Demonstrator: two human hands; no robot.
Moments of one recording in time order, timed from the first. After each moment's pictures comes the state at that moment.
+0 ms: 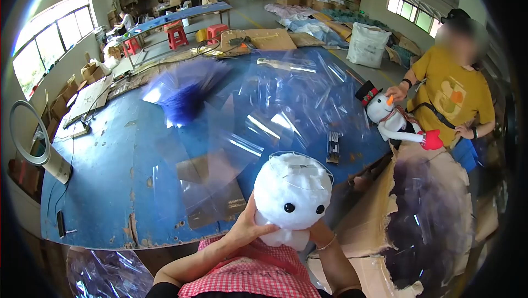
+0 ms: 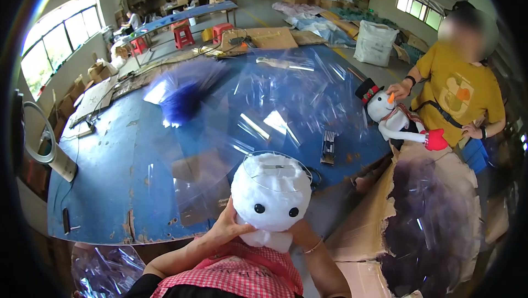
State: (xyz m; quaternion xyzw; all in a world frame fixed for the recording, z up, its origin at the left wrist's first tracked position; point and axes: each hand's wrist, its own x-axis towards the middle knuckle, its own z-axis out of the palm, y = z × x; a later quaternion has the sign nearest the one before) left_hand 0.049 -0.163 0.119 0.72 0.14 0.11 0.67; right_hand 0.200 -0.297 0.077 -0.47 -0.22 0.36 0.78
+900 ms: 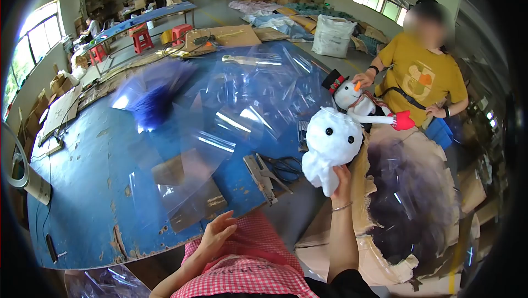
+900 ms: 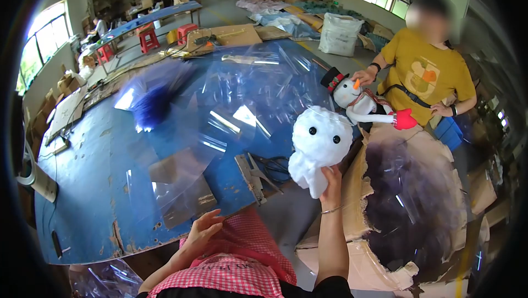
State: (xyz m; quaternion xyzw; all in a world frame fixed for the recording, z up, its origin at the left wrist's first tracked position) left_hand -0.003 -0.152 0.058 0.64 0.23 0.06 0.73; right_hand 0.298 -0.380 0.069 -0.43 -0.13 0.14 0.88
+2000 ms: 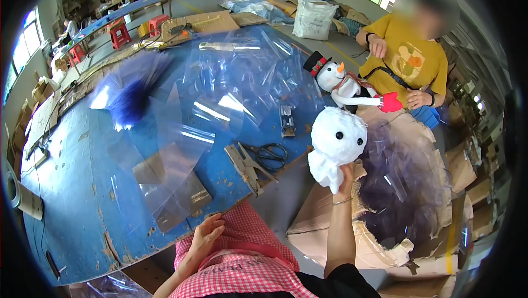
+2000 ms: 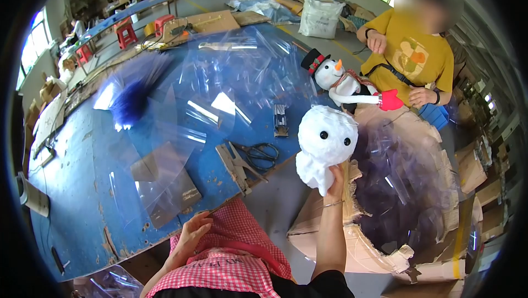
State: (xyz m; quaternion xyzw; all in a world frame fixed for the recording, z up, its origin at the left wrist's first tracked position) left_hand -0.015 -0.153 0.013 0.62 0.24 0.03 0.75; right_hand 0.305 -0.445 0.035 -0.47 -0.09 0.03 0.88
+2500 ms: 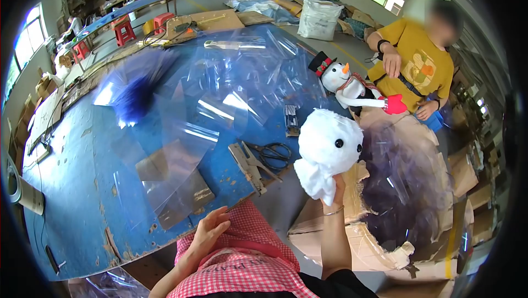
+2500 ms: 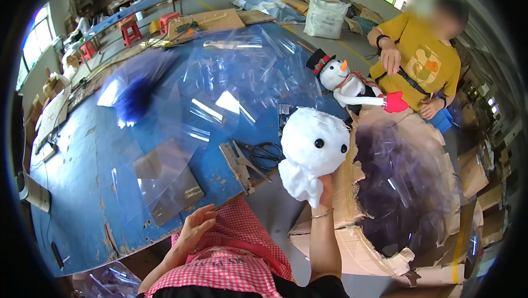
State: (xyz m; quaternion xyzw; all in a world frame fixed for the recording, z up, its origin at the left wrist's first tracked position) left_hand -0.001 -0.154 0.038 0.64 0.21 0.03 0.74; right_hand 0.281 -0.423 0.009 -0.36 -0.15 0.18 0.90
